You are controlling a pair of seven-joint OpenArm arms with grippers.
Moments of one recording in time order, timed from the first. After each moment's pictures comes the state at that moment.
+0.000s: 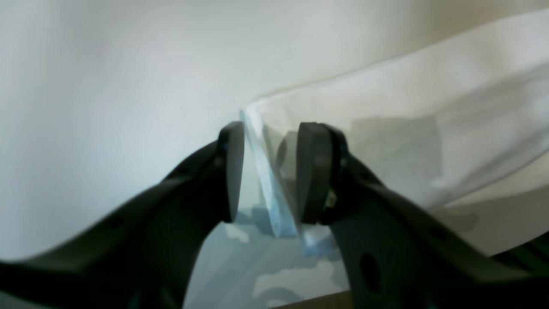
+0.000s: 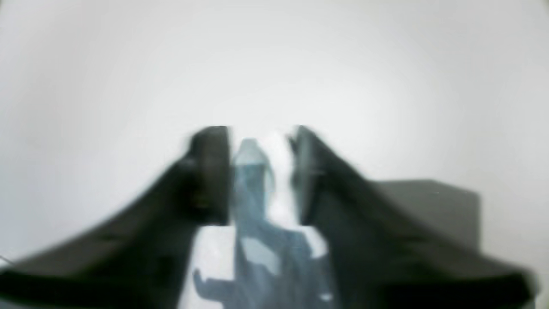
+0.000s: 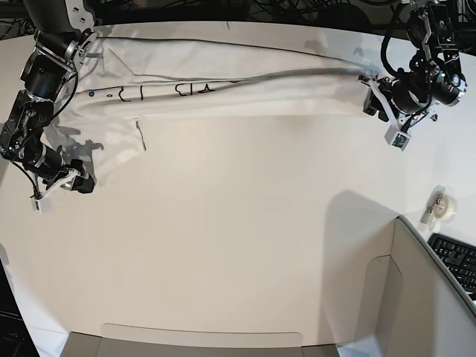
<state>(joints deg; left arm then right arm) 16.1 -23.2 -20.5 109.6 -33.3 -28.0 73.9 21.1 18.9 30.6 53.9 27.4 38.7 -56.6</state>
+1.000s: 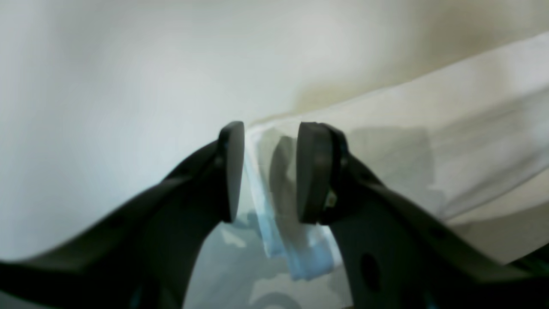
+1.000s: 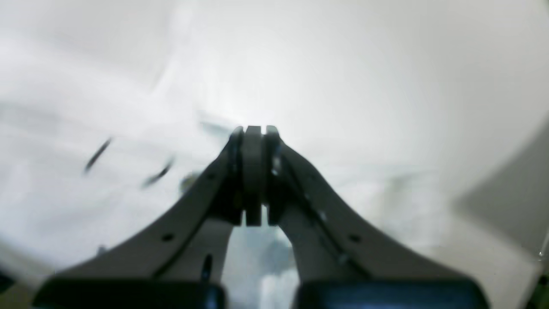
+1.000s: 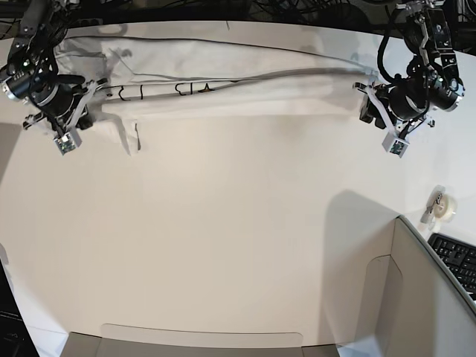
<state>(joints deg) 13.7 -21.4 -20.3 109.5 -33.1 -28.0 74.0 -14.9 16.3 23.8 117.9 28.5 38.6 -75.2</state>
